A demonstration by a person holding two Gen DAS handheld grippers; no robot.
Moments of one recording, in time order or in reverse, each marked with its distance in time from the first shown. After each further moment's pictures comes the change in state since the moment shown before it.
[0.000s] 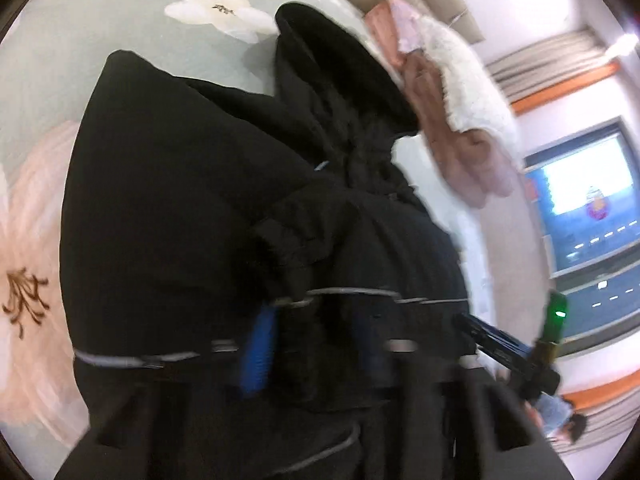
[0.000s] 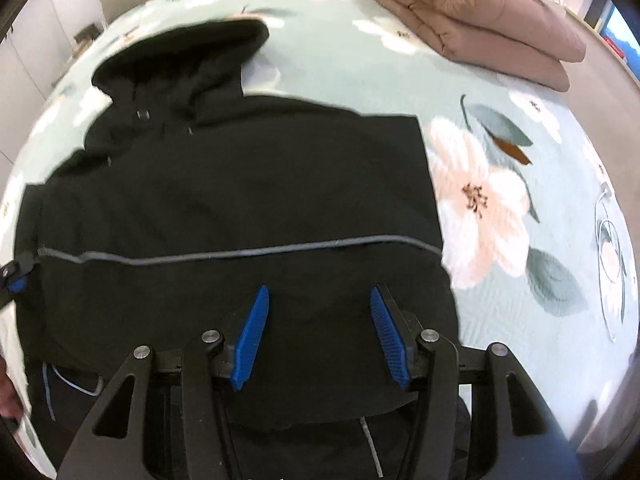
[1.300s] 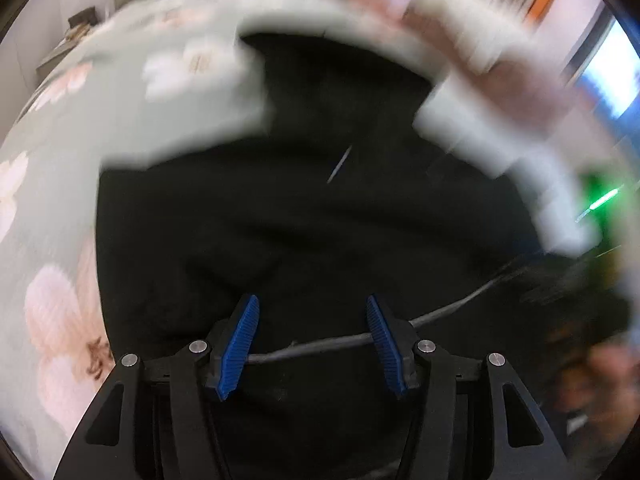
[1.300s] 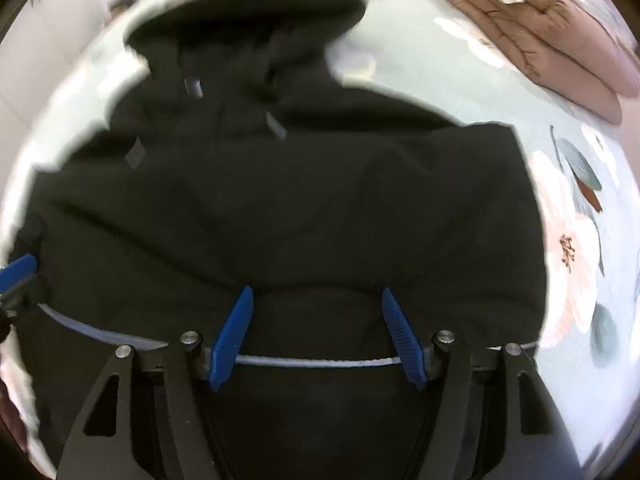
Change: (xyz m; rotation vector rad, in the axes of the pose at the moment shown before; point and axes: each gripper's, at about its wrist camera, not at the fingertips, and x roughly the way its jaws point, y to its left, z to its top) left arm 0.037 -0.038 -0.003 0.326 0.047 0.442; right arm 0.047 0.071 0.032 -0.160 0.005 0.041
